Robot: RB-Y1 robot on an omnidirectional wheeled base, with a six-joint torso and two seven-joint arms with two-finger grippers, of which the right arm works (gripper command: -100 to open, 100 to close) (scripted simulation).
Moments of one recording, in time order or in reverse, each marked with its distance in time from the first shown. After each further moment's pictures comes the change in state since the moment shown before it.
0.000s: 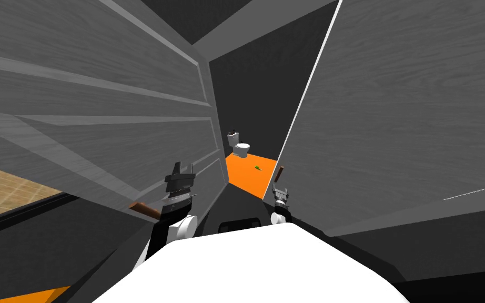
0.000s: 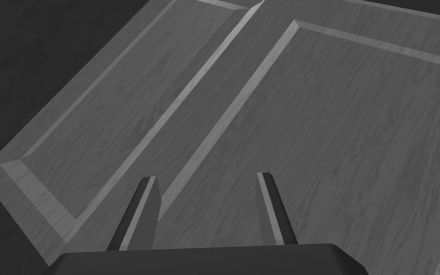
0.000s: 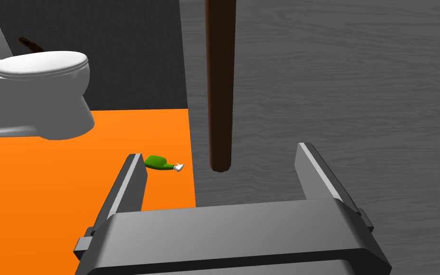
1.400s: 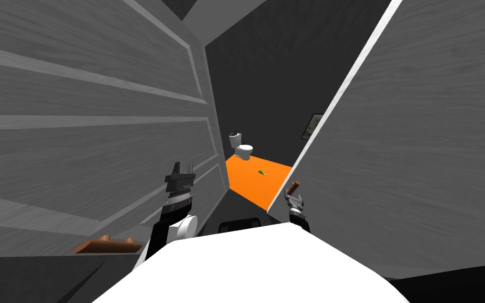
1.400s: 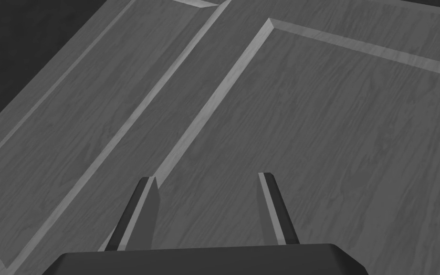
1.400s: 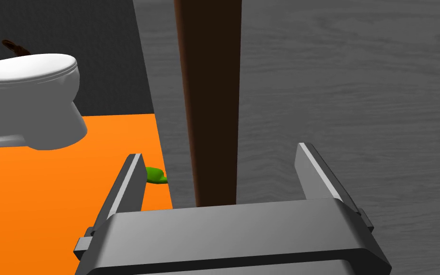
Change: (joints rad) arm 0.044 -0.175 0.006 0.137 -0.028 -0.066 -0.245
